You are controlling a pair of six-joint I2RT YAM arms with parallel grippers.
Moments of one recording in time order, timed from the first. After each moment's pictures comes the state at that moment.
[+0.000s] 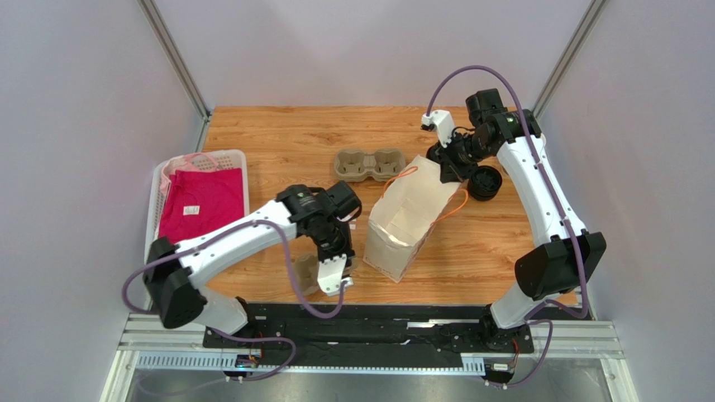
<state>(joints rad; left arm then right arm) -0.94 1.48 1.25 -1.14 0.28 2.02 0.22 1.62 1.77 -1.29 -0.41 -0.61</state>
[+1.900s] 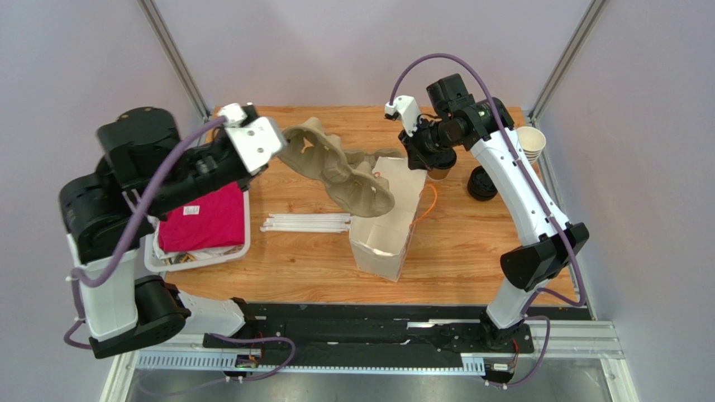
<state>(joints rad) -0.88 1.31 2.39 -1.27 -0.01 0.56 0.45 1.72 2.03 -1.29 -0.35 -0.48</state>
